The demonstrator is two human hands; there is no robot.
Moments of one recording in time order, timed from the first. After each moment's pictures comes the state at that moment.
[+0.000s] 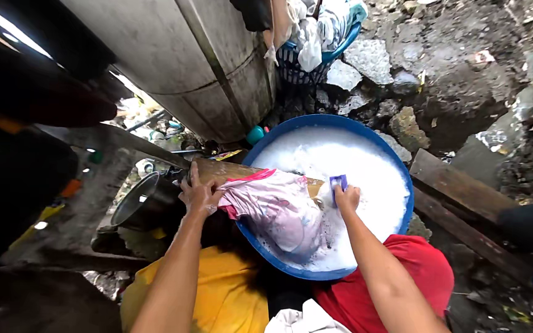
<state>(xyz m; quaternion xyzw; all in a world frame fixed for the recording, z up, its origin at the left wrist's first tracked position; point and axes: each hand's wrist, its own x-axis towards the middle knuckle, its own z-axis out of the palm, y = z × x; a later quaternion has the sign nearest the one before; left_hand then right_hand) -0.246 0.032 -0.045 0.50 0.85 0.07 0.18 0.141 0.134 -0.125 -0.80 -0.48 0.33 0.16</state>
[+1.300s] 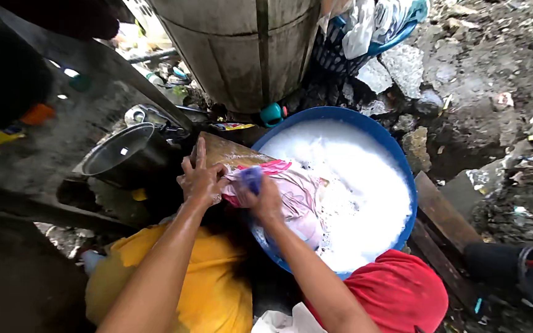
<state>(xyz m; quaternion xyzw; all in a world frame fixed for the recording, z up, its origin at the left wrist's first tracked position) -0.240 0.002 -0.046 0.45 0.85 0.07 0.25 -0.074 0.031 -0.092 -0.55 -0.74 0.36 0.13</state>
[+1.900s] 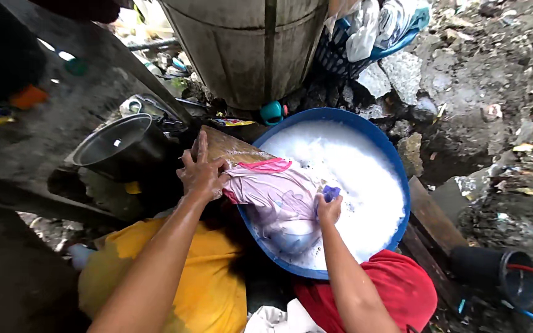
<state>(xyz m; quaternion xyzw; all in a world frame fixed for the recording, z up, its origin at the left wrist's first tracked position) -0.243 0.005 -0.051 0.46 0.85 0.08 0.25 0.078 0.093 -0.163 -0.79 -0.51 0.31 0.16</state>
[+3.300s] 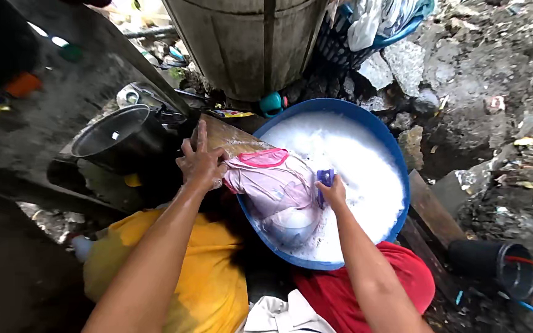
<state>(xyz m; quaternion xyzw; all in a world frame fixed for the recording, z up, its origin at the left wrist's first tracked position) -0.243 0.005 -0.048 0.46 0.84 0.09 0.25 0.100 0.129 -0.137 -0.70 -0.61 0.38 0.07</state>
